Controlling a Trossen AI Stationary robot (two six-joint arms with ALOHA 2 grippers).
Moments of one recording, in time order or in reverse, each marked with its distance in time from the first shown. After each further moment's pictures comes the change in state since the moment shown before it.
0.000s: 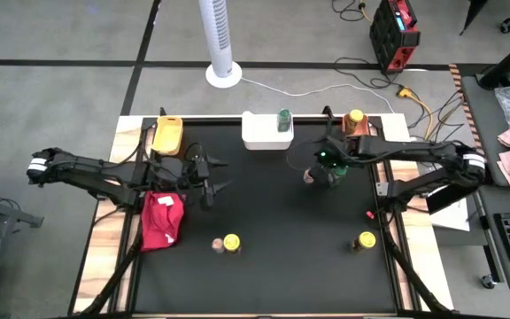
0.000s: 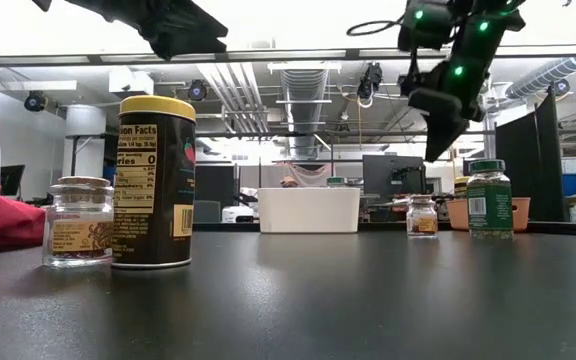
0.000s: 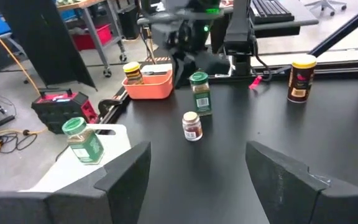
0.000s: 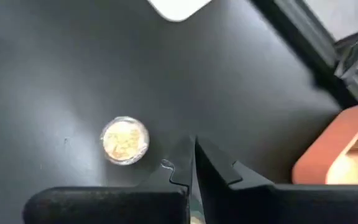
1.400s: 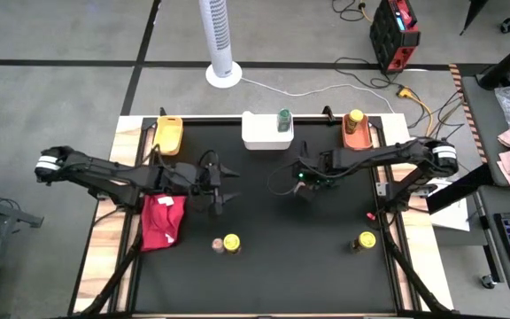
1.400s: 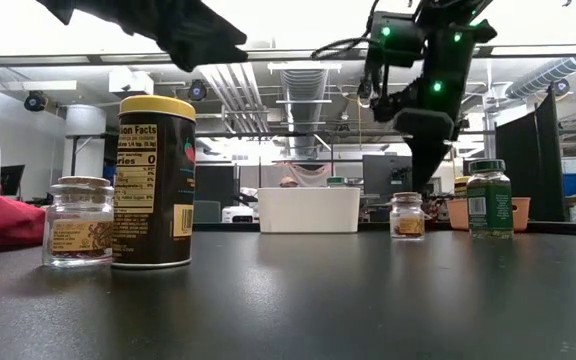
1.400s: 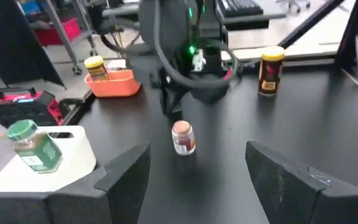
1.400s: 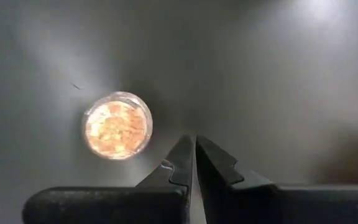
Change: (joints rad) left arm -0.011 0.143 0.009 0.107 0.105 -0.013; right arm 0.174 0.261 0.101 -0.009 -0.072 0.016
